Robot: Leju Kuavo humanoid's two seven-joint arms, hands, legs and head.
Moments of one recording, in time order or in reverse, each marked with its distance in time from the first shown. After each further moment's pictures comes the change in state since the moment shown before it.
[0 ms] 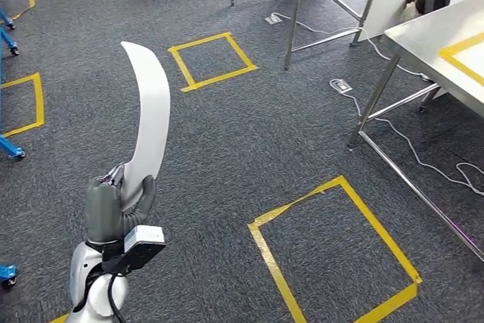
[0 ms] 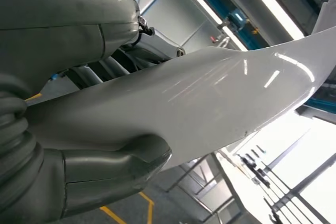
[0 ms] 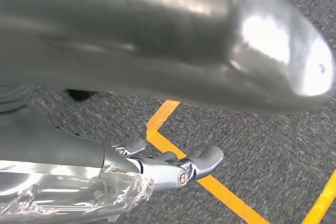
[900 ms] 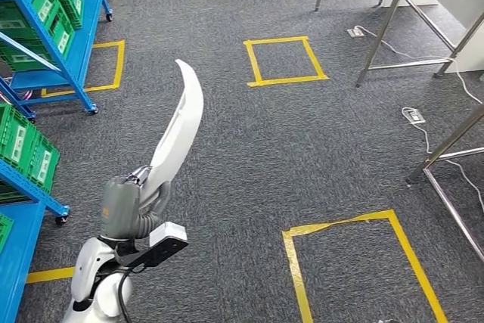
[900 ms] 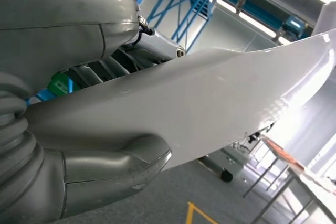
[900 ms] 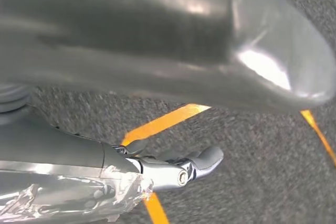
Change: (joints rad) left arm -0.015 0.020 -0.030 0.012 -0.158 -0.111 0.111; right arm 0.006 0.001 0.097 0.007 0.045 -0.057 0.008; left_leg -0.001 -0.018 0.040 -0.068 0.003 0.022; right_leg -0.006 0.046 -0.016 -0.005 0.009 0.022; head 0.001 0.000
